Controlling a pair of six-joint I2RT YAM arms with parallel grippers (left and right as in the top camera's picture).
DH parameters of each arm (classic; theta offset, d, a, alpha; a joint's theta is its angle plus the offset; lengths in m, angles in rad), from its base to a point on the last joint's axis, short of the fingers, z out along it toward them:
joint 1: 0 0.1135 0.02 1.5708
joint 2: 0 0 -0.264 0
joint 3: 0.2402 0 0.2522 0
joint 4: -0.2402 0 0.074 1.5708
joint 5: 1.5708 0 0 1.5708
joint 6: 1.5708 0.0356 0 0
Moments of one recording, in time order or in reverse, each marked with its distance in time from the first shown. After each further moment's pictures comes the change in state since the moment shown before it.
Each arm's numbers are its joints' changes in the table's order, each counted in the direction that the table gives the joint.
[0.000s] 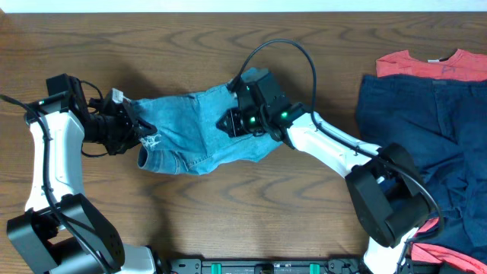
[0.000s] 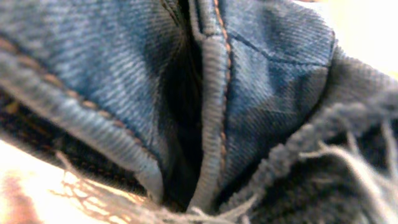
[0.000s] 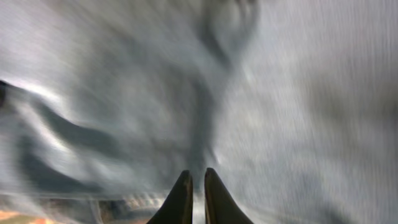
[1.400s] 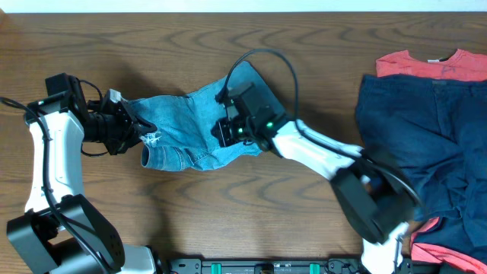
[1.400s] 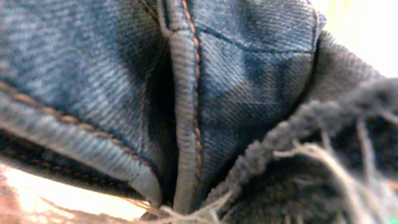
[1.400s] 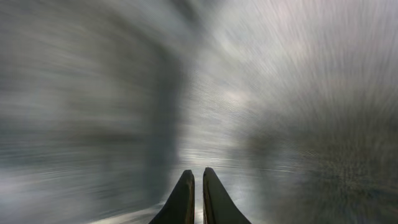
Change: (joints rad) left arm -0.002 0.005 0.001 -0.005 -0.011 -0.074; right arm 0.082 -0.095 -0.005 0.095 0.154 -0.057
